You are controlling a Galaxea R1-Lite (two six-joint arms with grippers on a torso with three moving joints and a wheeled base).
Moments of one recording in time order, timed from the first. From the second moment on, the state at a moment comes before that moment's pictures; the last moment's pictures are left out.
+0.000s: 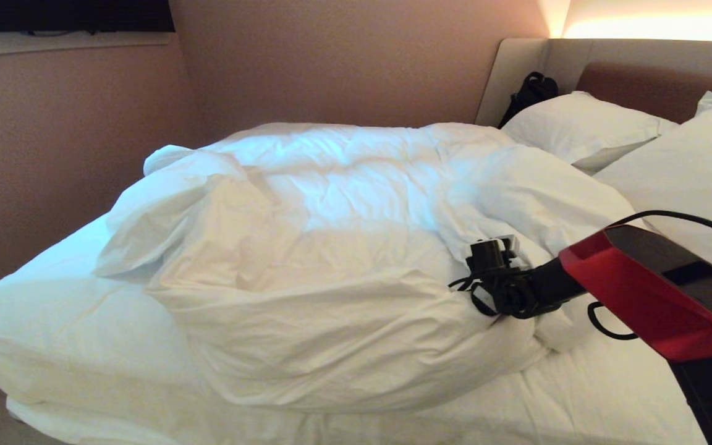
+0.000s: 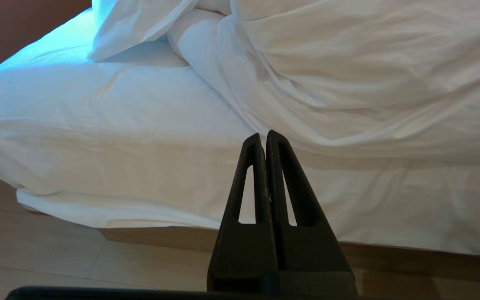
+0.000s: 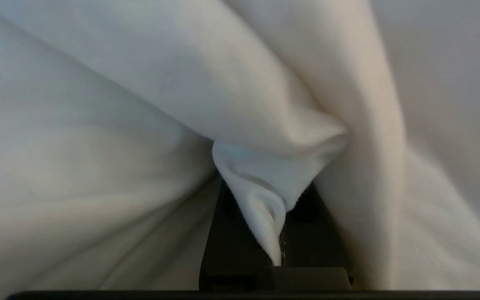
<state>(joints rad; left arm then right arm) 0.01 0.00 0.00 0.02 -0.01 0.02 0.27 2.47 -1.50 -0.28 -1.10 0.10</state>
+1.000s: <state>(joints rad) 0.01 0.00 0.00 0.02 -0.01 0.02 0.32 2.23 -1.31 -0.28 -1.08 0.14</state>
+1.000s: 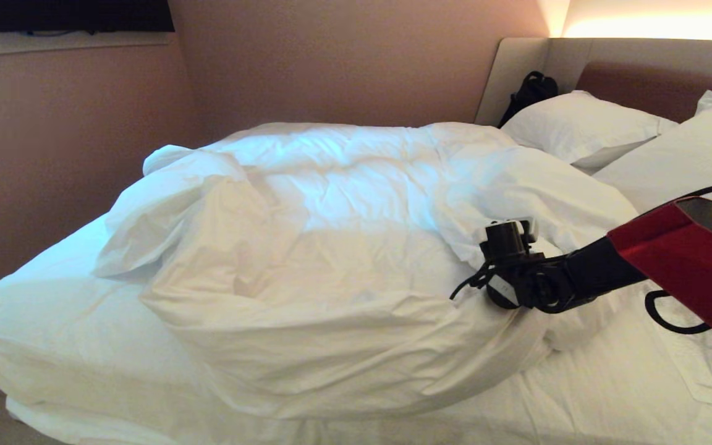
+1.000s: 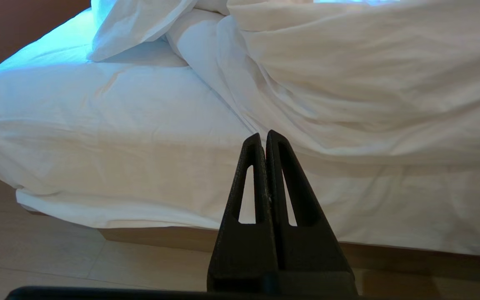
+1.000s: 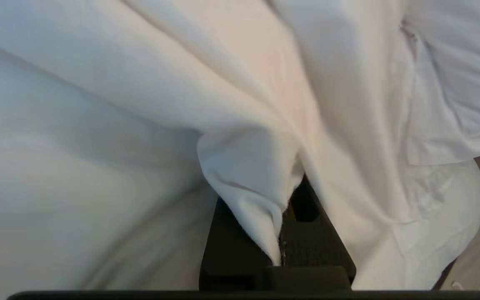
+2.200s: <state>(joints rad) 0.01 0.00 0.00 0.02 -0.01 0.02 0.45 1.79 -0.67 -0.28 -1.06 0.35</state>
